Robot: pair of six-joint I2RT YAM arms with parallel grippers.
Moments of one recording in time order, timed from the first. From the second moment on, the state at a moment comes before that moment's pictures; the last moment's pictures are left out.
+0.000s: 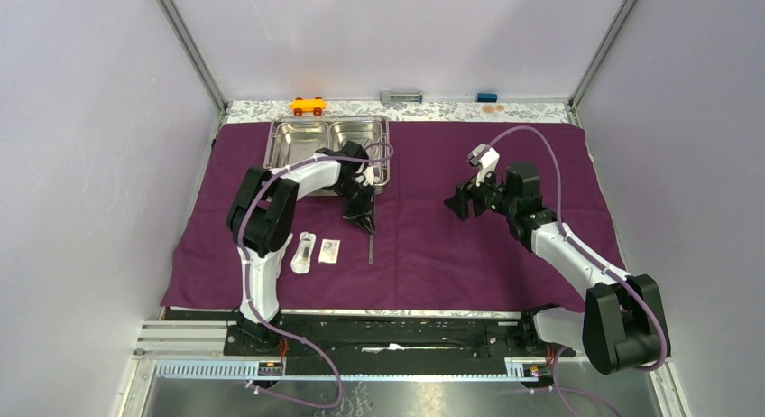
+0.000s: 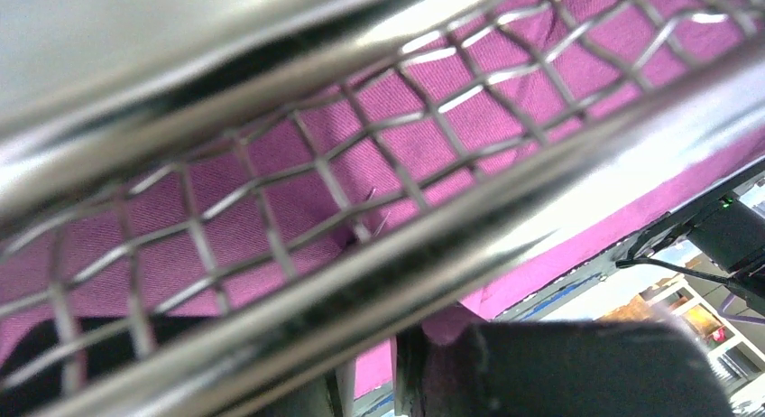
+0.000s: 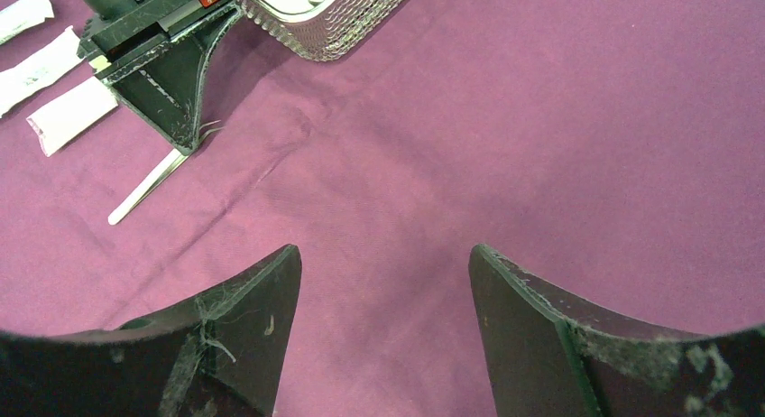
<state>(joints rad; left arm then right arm) -0.45 2.04 1.39 -0.78 0.48 -0.34 0.23 1.21 0.63 0.12 -0.53 -0.13</state>
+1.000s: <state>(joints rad) -0.46 1.77 1.26 -0.38 1.03 -0.38 0.36 1.20 0.57 0.31 -0.94 0.01</state>
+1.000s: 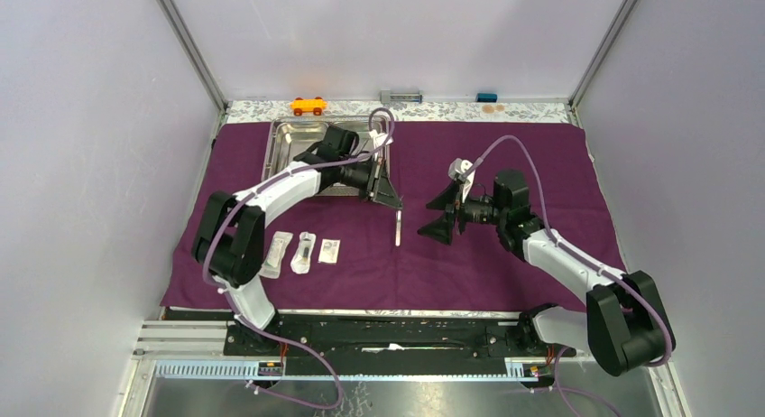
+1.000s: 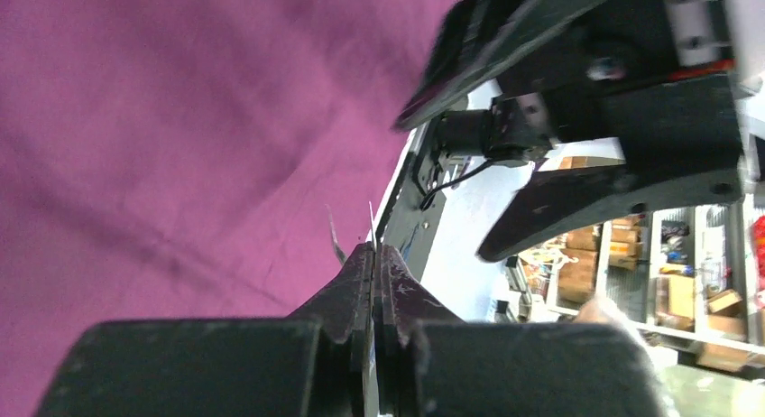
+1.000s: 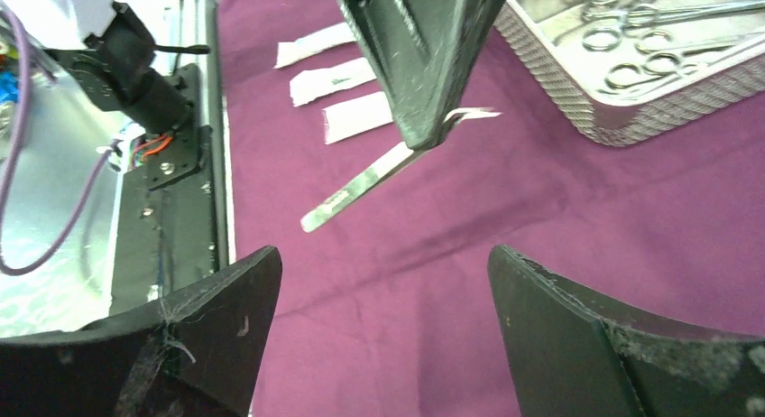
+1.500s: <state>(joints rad) -0.53 1.61 1.03 0.43 1.10 -0.77 0.41 1.24 0.56 0.44 -0.99 0.18</state>
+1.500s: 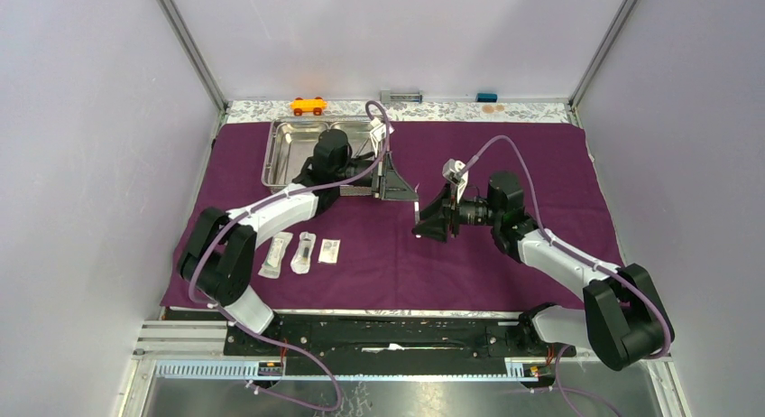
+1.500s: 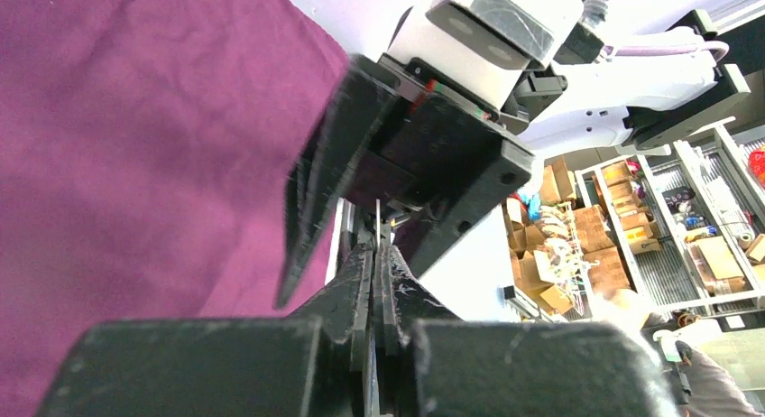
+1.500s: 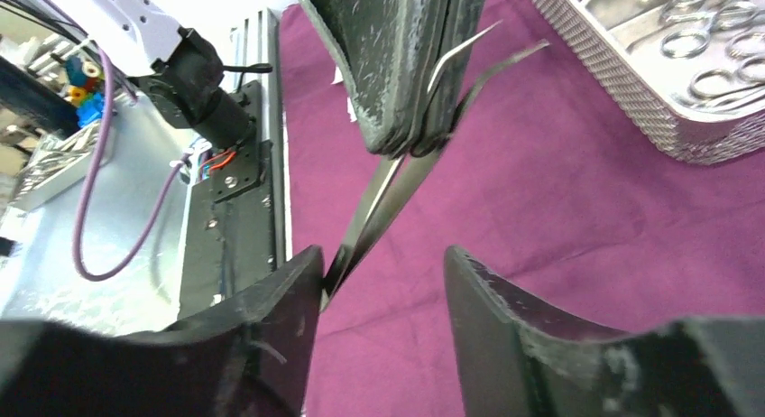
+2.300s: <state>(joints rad) -0.67 1.59 1.31 -0.15 0.45 -0.28 0.45 1.28 0.61 0.27 -0.62 0.16</state>
